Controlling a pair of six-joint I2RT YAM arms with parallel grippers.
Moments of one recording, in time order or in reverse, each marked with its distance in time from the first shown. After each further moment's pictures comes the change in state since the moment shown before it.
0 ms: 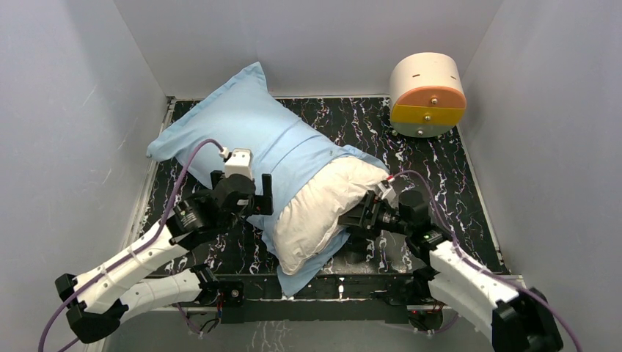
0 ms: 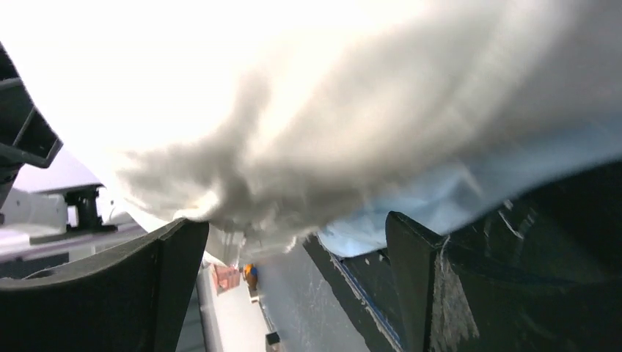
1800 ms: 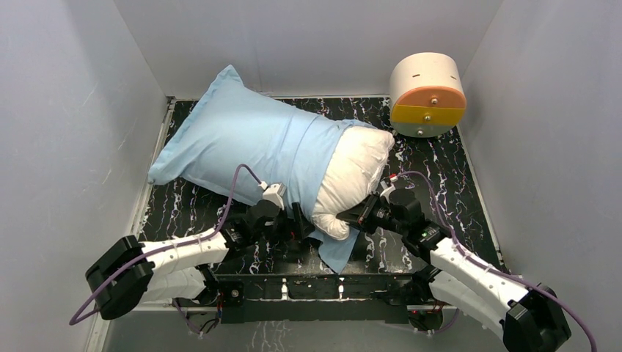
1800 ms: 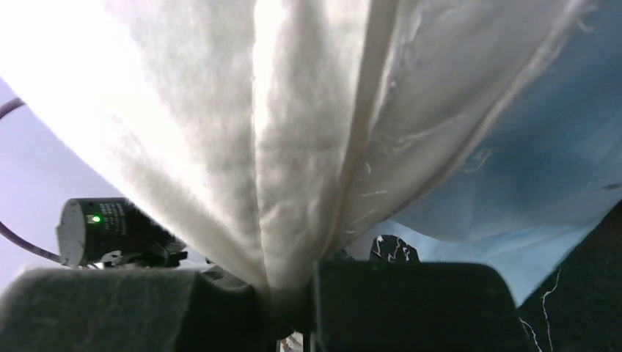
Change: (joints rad) left arm 0.000 0.190 -0.612 0.889 0.509 -0.331; right arm 0.188 0.091 0.100 -0.005 0.308 0.186
